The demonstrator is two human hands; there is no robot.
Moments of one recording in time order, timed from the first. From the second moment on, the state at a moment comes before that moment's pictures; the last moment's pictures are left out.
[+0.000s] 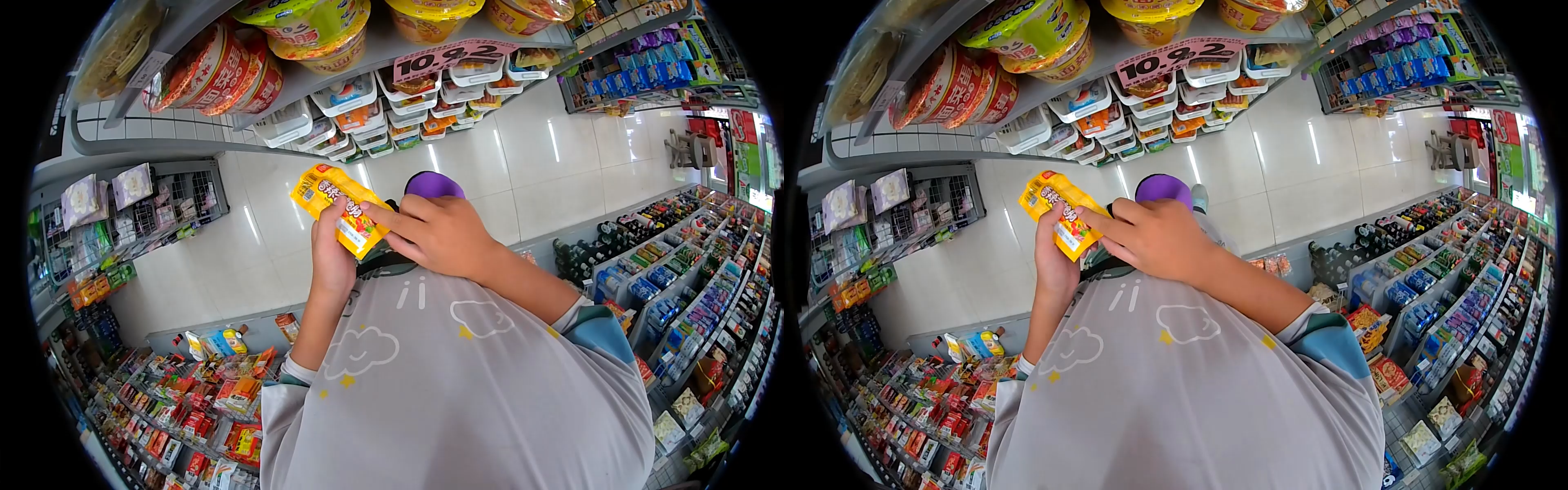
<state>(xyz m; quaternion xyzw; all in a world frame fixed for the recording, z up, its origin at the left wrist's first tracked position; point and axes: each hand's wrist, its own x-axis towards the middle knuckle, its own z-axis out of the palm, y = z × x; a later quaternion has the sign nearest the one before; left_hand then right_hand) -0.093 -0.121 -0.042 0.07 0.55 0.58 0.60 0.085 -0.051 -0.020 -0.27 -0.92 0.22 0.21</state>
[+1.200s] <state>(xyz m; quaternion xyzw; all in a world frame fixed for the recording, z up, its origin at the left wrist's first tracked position) -0.077 -0.123 -0.024 0.15 0.58 0.52 0.60 0.087 -0.054 -0.019 -0.33 -0.88 0.22 0.25</state>
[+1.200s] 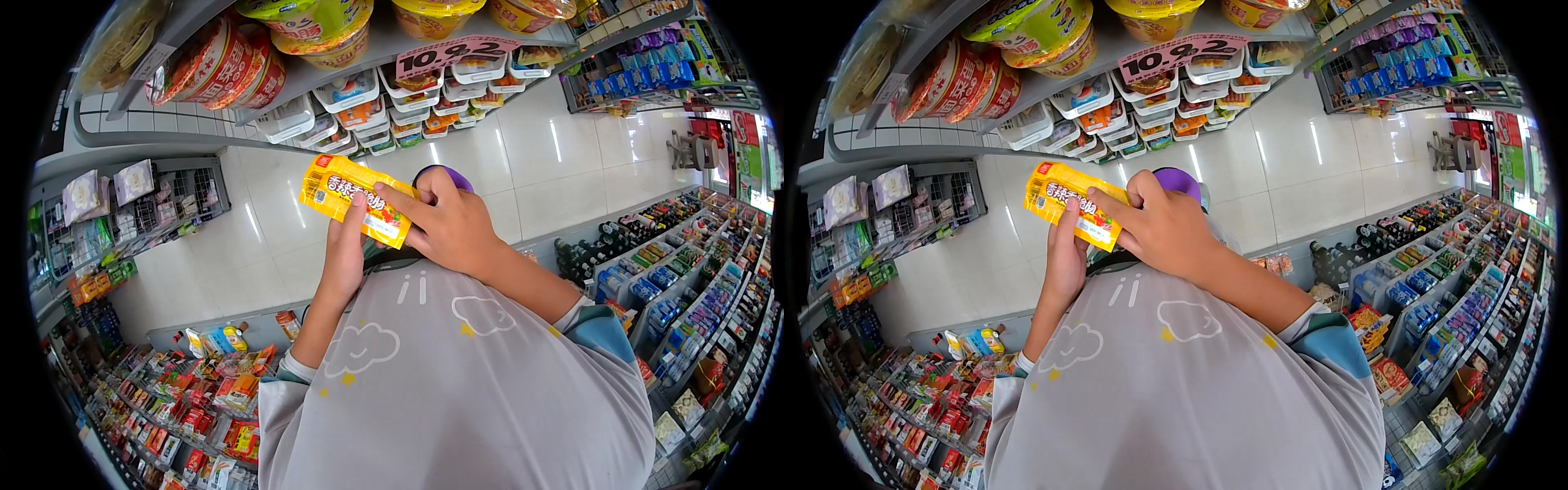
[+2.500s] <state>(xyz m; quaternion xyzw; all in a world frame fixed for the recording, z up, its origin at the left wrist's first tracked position) -0.078 -0.126 -0.038 0.28 0.54 0.48 0.63 0.084 -0.060 -0.034 -0.48 -0.33 0.76 0.29</state>
